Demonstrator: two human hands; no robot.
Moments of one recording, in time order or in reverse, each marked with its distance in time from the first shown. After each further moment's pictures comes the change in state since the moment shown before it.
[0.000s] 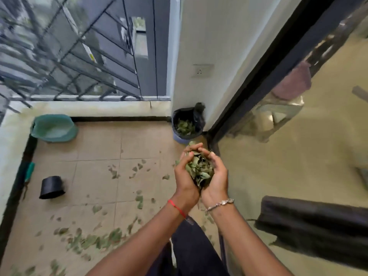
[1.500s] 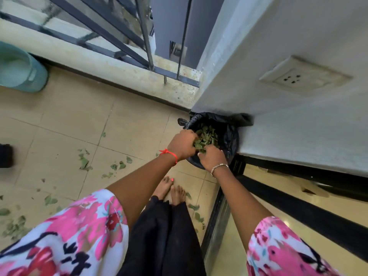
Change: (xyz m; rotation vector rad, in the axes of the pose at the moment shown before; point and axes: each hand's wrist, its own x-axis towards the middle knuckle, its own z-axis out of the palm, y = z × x) left_hand 0.547 0.008 -0.157 2.115 -0.093 -0.109; right_hand 0.583 0.051 -0.031 -2.277 -0.341 0.124
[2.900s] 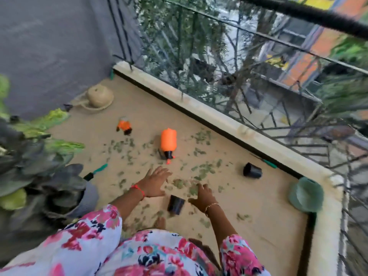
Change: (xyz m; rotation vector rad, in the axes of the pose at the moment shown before) left_hand -0.778 0.000 0.162 -0.707 0.691 -1.307; right_hand -0.567 -0.268 0.224 -1.369 -0.450 -1.425
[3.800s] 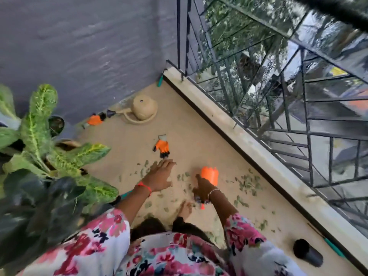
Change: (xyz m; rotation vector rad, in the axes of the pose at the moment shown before) left_hand 0.147 -0.330 -0.199 -0.282 0.175 -0.288; right_hand 0.331 -0.323 -0.186 -0.337 0.043 -0.263
